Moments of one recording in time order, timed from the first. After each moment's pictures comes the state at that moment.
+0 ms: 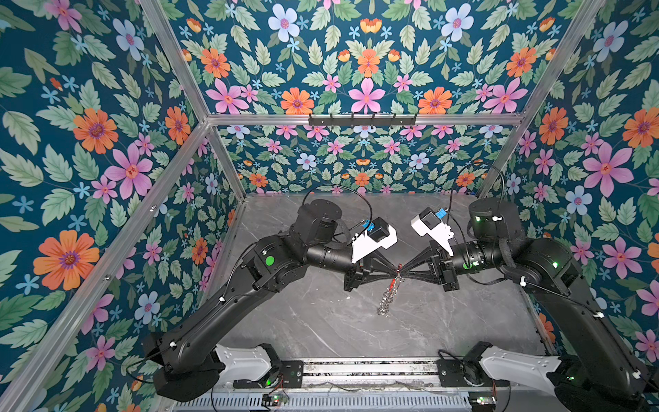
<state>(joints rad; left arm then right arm) -0.96 1.27 1.65 -0.81 0.73 0.14 0.63 1.14 1.67 -1.10 -0.88 0.11</state>
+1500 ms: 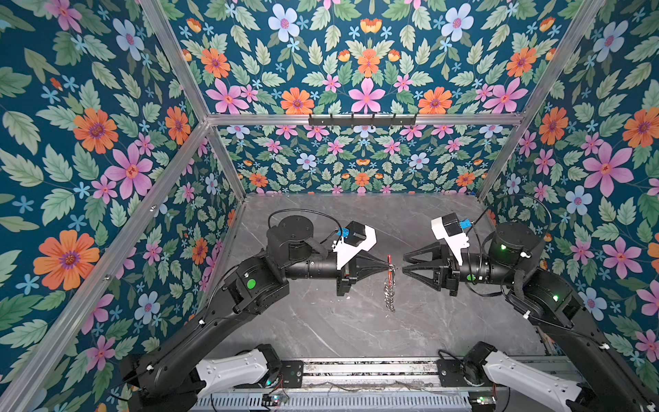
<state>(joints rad) -0.97 1.07 1.41 -0.48 0.63 0.06 0.63 0.89 1.29 -0.57 -0.76 0.20</state>
